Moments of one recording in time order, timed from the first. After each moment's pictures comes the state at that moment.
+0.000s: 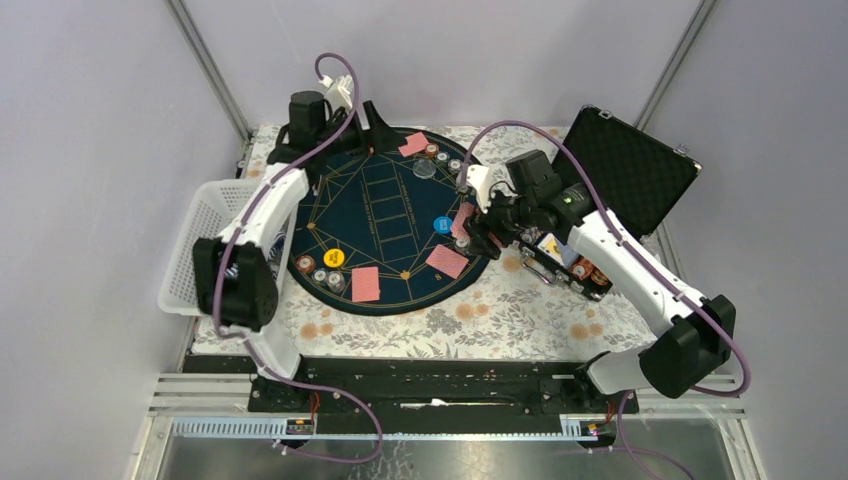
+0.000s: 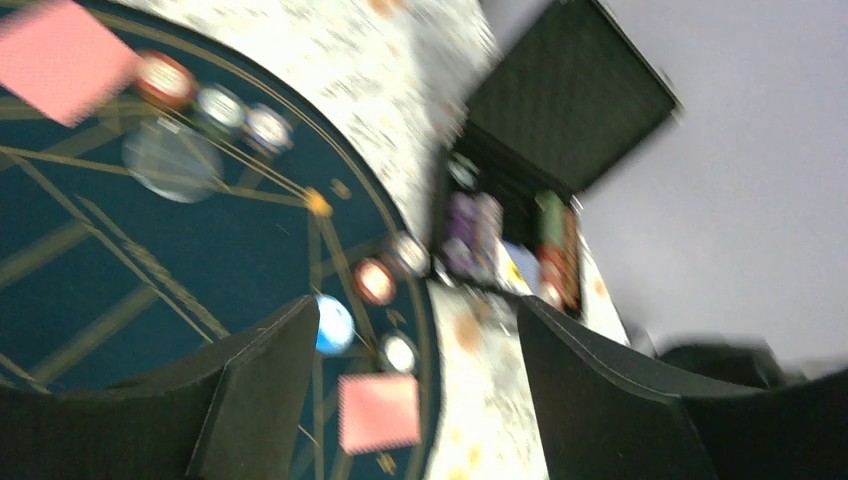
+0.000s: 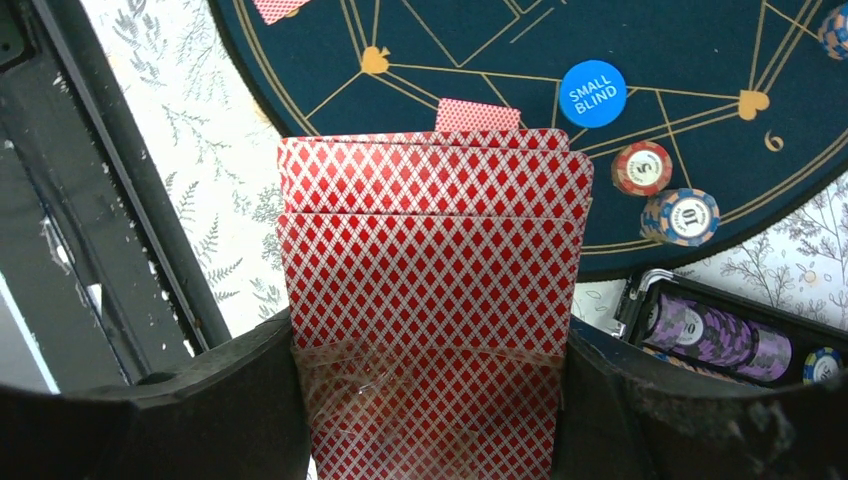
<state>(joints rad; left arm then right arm) -0.17 1.80 1.60 -0.16 0.62 -0.52 0.54 1.40 1.32 -0.79 -0.45 -0.43</state>
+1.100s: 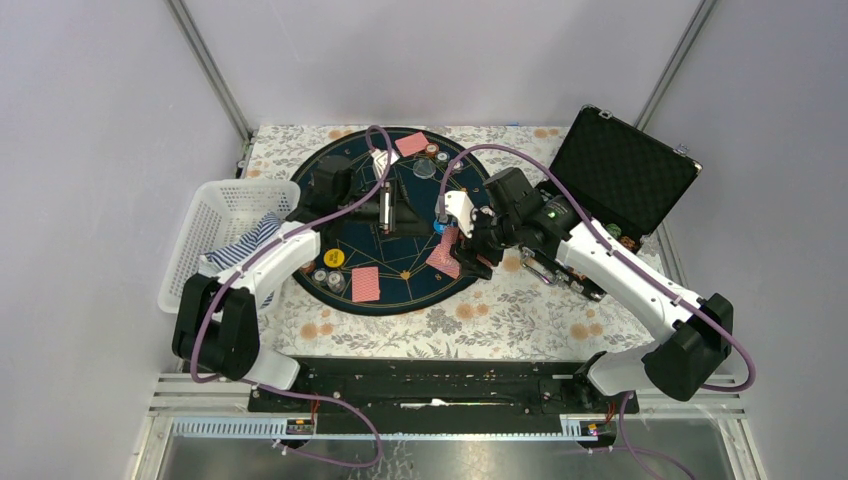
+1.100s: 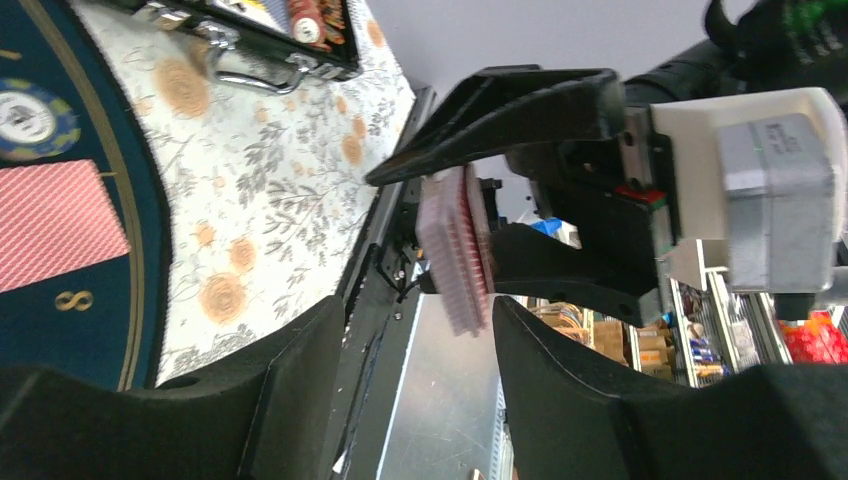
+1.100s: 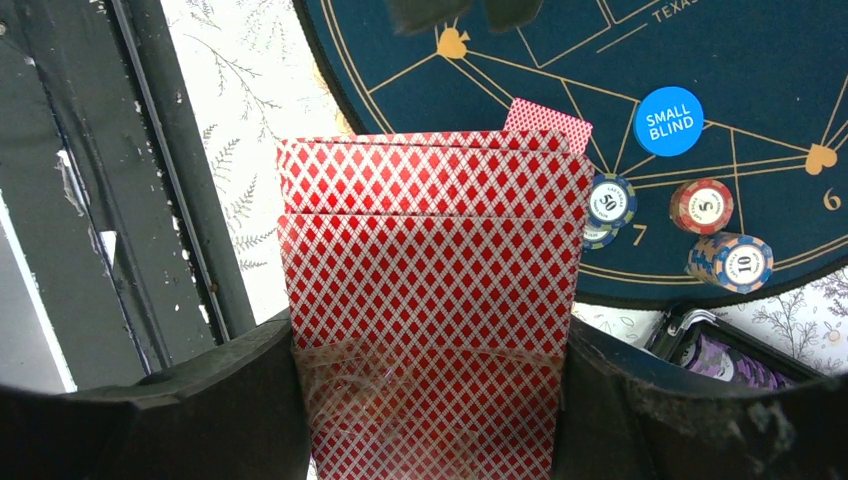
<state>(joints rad) -0.36 1.46 1.00 0.05 1.11 -0.73 0.69 1.39 1.29 -0.83 -0.42 -0.51</state>
